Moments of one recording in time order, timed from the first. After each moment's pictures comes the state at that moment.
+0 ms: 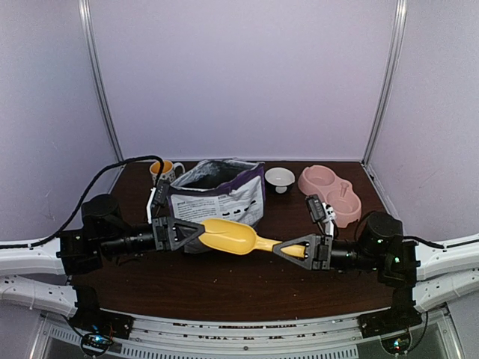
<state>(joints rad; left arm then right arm) -1.05 0.86 0.53 0.23 0.18 -0.93 1.18 0.96 0.44 0.53 -0.21 0.99</state>
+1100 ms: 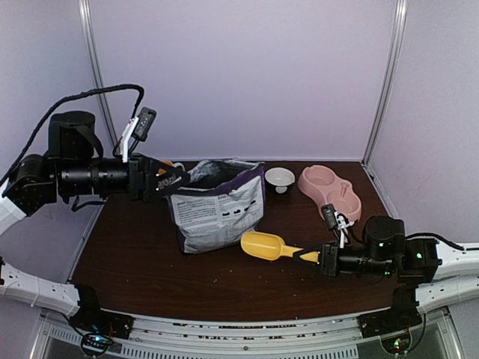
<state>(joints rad) -1.01 0.97 1.23 -0.56 0.10 -0.44 1.18 0.76 0.47 -0.03 0.05 0.82</state>
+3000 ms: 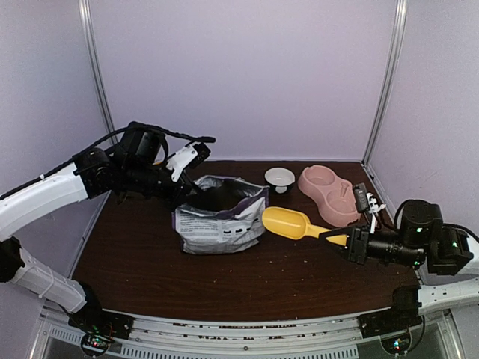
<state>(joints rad) -0.82 1.32 1.27 -0.62 0.14 0.14 1.18 0.57 0.62 -0.35 0.17 0.70</state>
